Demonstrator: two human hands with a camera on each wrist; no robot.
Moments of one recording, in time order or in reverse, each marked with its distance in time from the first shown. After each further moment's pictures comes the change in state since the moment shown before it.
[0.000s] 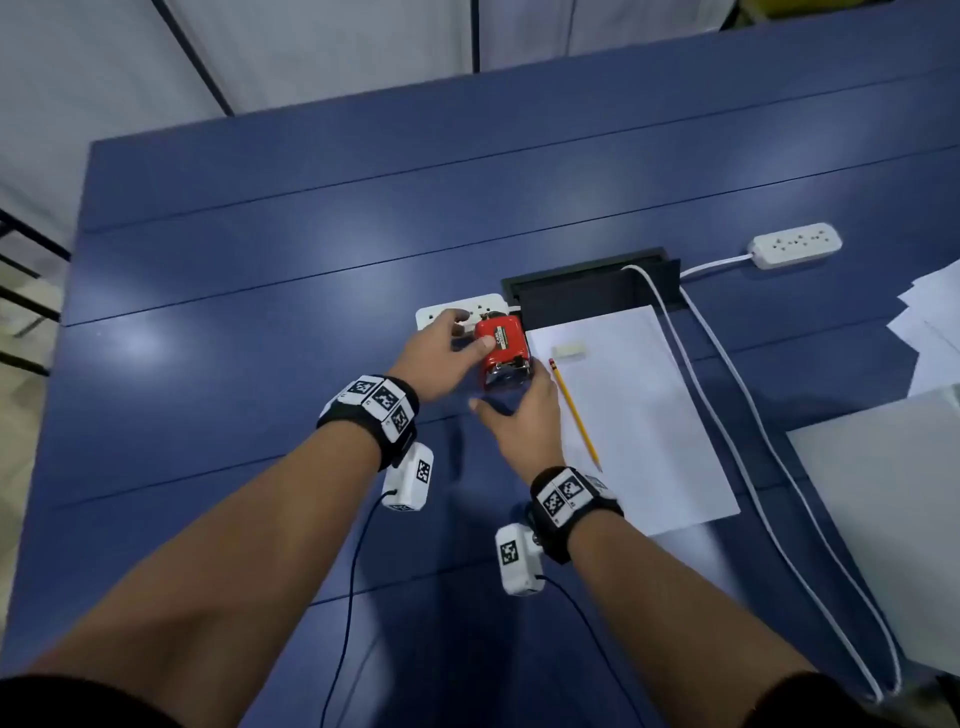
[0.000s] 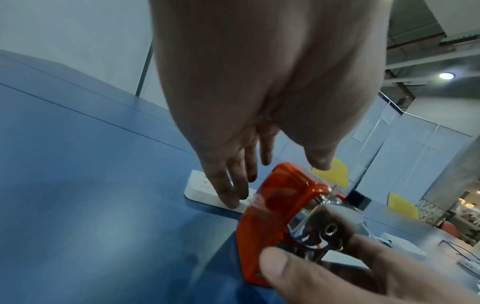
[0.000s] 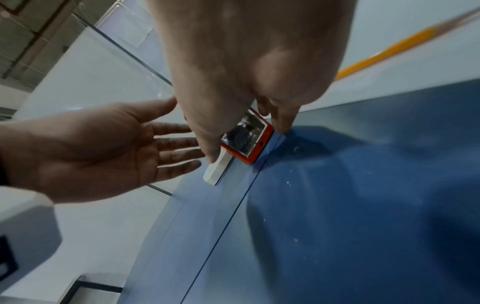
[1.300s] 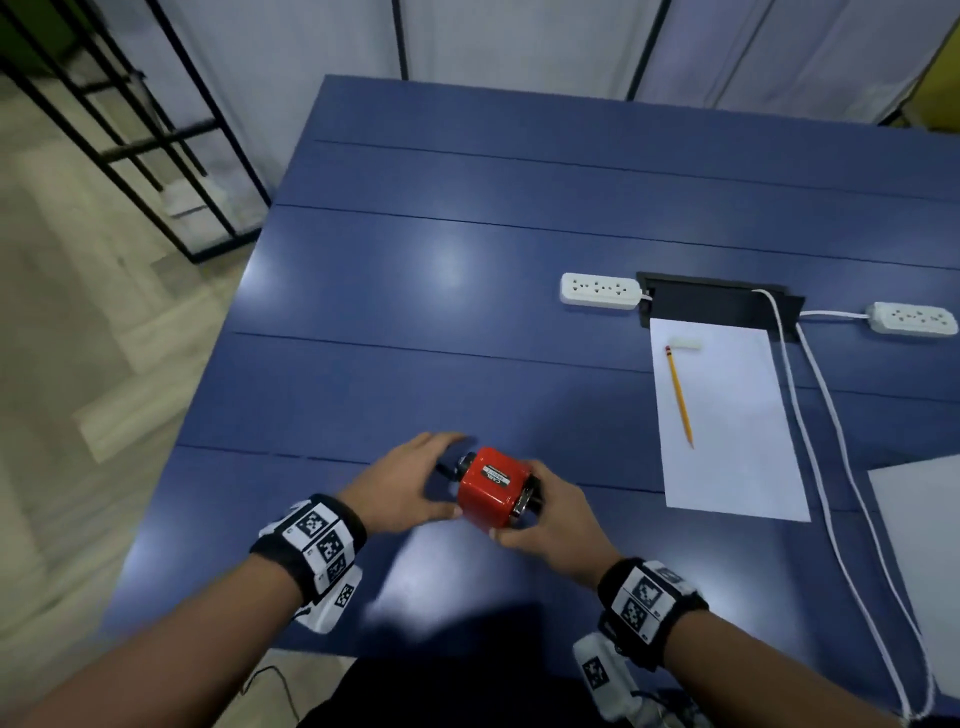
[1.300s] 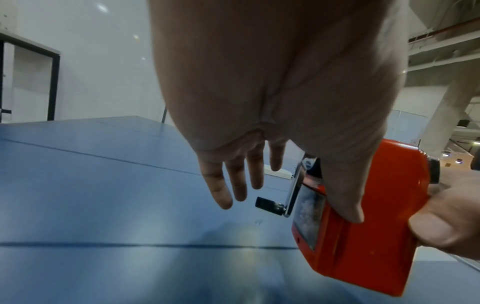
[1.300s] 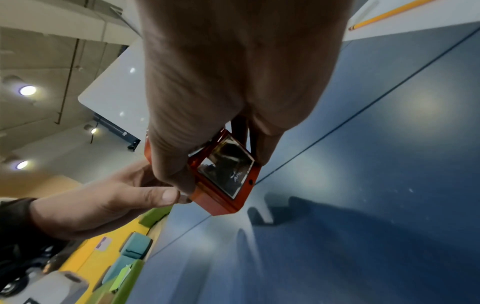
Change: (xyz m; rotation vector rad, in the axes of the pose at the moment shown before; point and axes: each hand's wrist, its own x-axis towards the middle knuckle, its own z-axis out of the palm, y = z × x) left_hand -0.323 -0.168 -0.043 0.195 -0.106 0.089; right_hand -0.234 -0.016 0.012 -0.183 -0.713 -0.156
